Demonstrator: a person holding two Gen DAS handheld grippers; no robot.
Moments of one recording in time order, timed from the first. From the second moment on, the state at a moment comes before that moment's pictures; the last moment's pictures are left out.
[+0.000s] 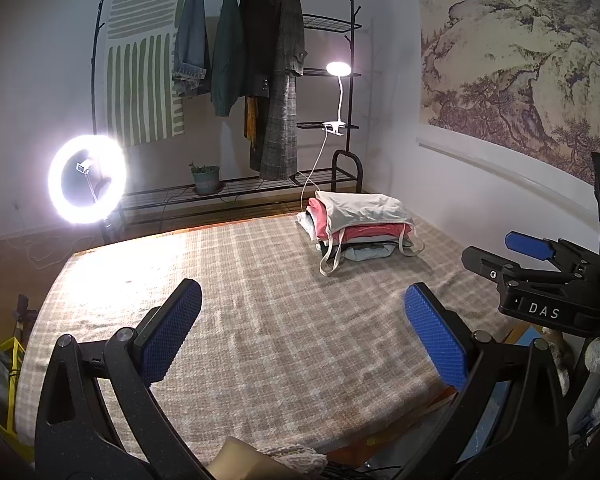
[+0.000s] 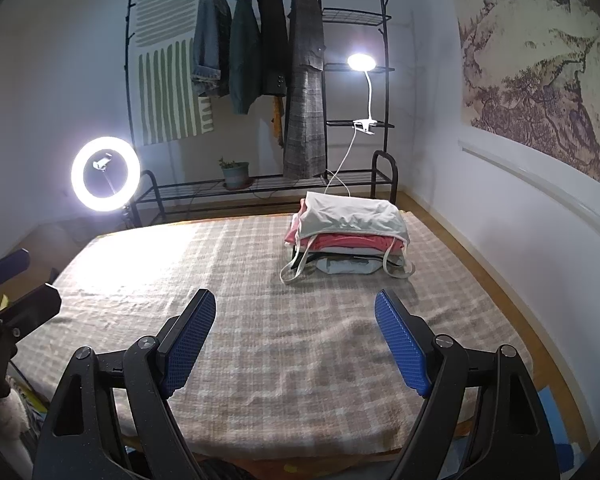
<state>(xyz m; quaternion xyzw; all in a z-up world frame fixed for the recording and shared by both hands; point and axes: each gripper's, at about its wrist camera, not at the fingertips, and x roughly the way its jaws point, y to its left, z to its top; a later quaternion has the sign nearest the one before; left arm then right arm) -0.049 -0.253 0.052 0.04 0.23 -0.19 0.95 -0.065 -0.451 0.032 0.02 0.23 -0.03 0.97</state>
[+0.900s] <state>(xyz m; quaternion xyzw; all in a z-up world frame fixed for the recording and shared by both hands) -0.046 -0.248 0.055 0.04 0.23 -0.19 0.95 -0.061 -0.447 0.028 0.03 0.24 -0.02 0.97</state>
